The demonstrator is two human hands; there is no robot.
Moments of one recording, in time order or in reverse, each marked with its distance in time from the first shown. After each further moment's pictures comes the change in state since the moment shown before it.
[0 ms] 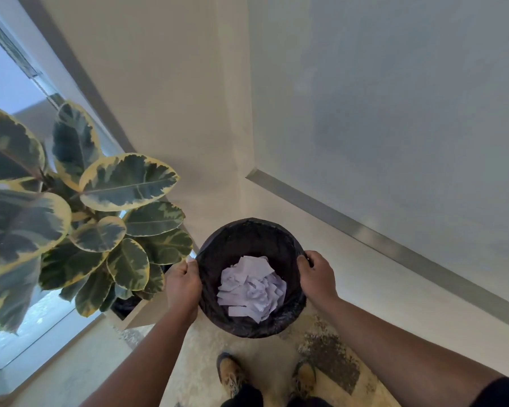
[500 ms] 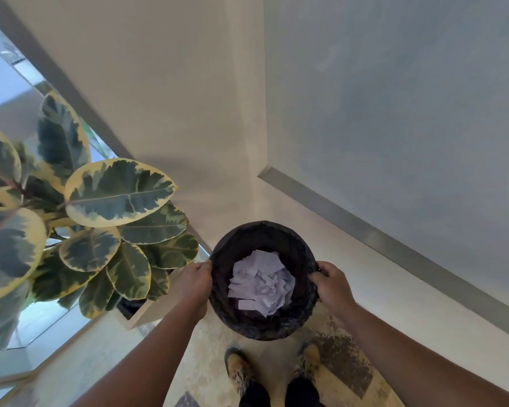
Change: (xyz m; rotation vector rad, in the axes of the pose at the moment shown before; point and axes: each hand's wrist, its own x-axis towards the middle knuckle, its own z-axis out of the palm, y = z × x) left_hand 0.110 -0.069 0.037 0.183 -0.118 -0.237; right_hand 0.060 0.023 0.009 0.087 -0.239 0.209
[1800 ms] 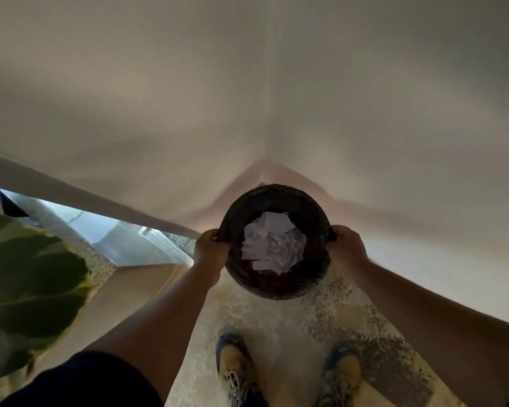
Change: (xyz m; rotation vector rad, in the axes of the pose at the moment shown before) left_hand 0.334 -0.114 0.206 0.086 -0.091 -0.027; right_hand 0.376 0.197 0.176 -0.173 0.085 0.142
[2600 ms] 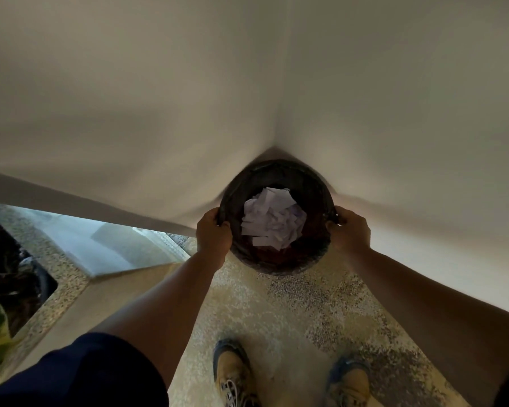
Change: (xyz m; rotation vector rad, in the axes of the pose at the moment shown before) left_hand 0.065 -0.004 0.026 0.047 0.117 0.232; right_hand 0.073 0.001 0.036 -0.055 0.146 -0.124
